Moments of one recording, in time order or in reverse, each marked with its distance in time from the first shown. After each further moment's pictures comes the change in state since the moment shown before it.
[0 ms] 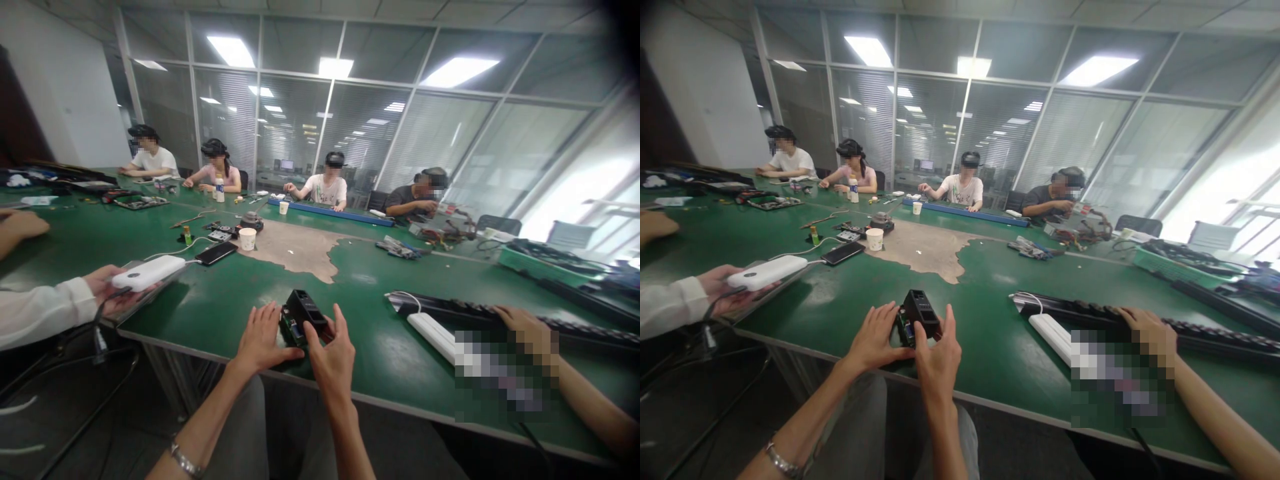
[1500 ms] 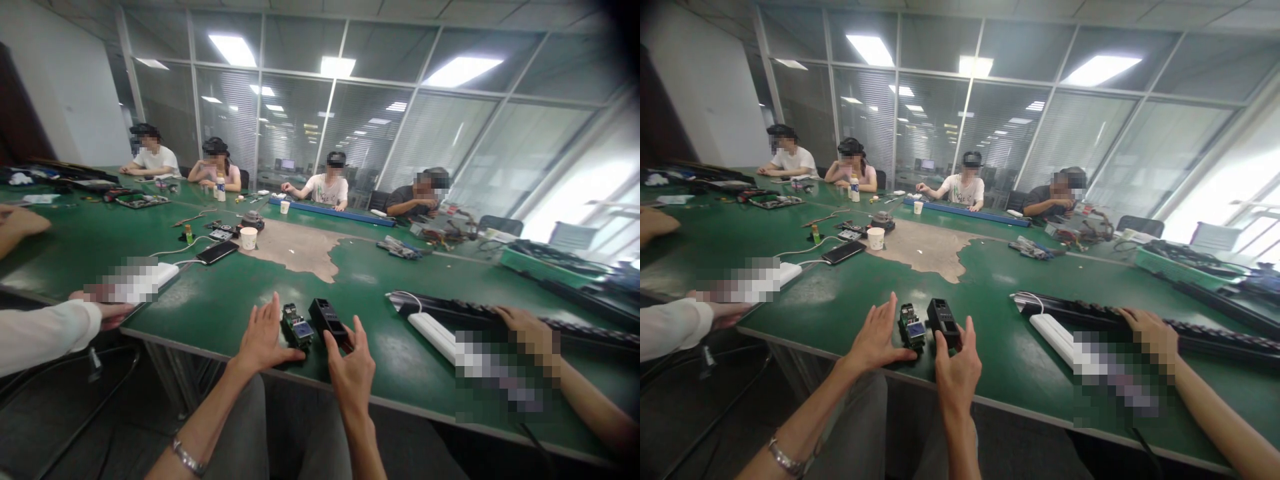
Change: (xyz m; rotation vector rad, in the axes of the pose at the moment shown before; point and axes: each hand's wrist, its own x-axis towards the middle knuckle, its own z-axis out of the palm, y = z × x) left_hand -0.002 0.005 -0.004 -0.037 -0.016 -0.010; right_hand -0.002 0.031 -0.023 -0.130 0.127 0.046
